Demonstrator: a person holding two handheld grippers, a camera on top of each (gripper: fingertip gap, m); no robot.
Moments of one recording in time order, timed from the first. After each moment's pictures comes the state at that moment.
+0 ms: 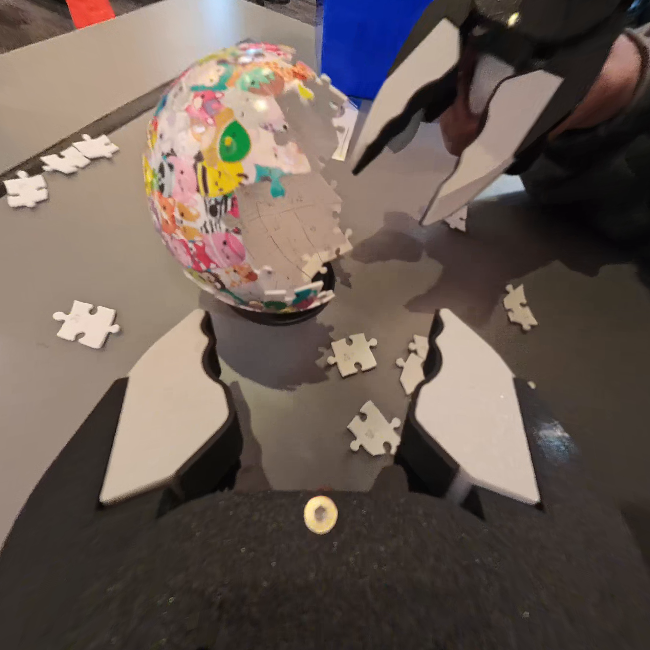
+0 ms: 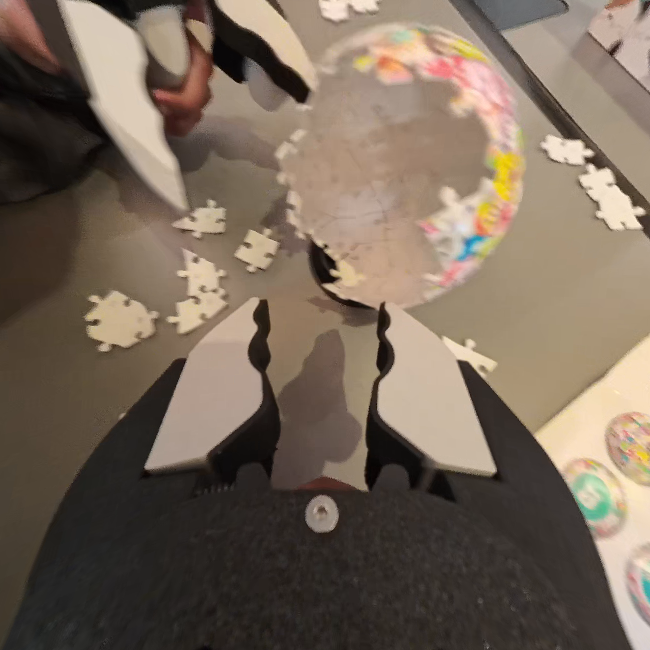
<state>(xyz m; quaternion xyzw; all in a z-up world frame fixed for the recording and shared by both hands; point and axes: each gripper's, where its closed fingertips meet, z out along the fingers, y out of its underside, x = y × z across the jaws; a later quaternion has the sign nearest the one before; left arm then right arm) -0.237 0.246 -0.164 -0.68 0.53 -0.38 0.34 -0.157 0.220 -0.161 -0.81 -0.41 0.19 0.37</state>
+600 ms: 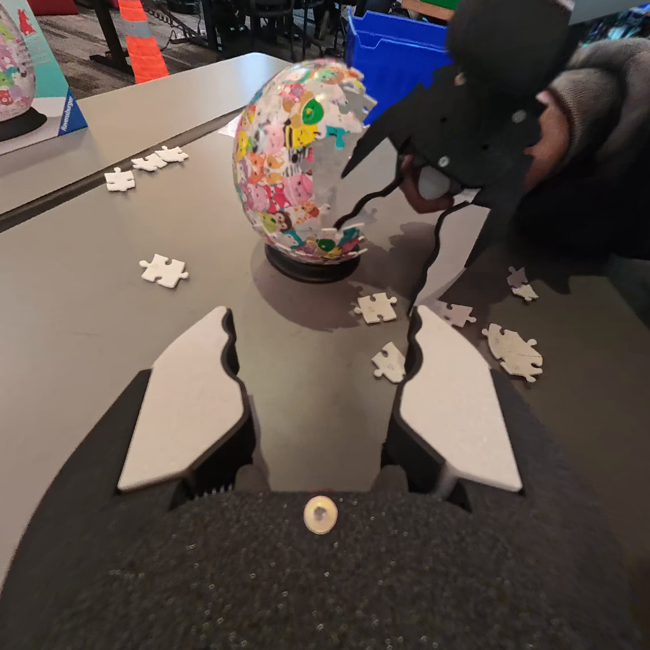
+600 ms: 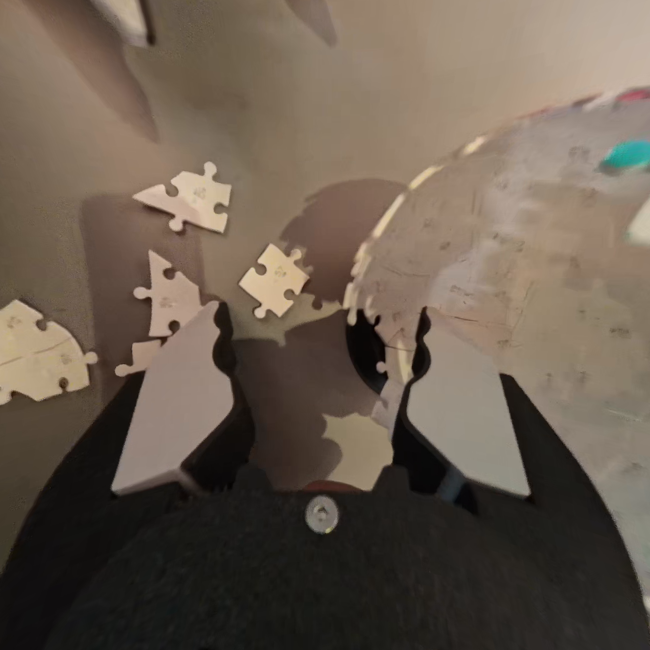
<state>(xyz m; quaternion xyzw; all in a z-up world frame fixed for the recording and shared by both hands) -0.299 0.258 -0.158 -0.67 0.49 -0.39 0.40 -0.222 0.237 -0.222 -0.79 -0.55 0.07 0.25</state>
